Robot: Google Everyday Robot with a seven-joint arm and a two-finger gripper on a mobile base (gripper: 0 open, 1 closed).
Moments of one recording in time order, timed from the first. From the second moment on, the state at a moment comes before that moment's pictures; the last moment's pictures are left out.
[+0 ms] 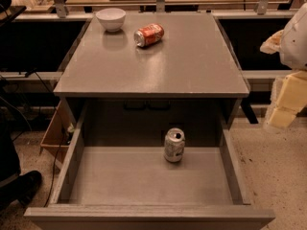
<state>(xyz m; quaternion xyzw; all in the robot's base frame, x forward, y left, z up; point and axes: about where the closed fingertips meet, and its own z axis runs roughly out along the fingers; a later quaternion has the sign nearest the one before) 0.438 -0.217 0.976 -0.60 0.78 -0.03 0.16</state>
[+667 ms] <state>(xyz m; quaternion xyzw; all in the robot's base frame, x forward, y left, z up) 0.444 -0.218 0.949 -0.59 0.79 -0.01 0.17</state>
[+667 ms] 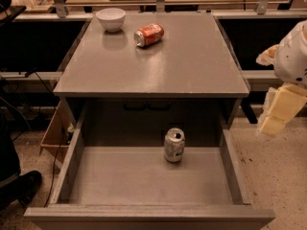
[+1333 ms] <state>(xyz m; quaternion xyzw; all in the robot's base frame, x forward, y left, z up) 0.462 -0.199 0.837 -0.58 0.78 0.10 0.23</state>
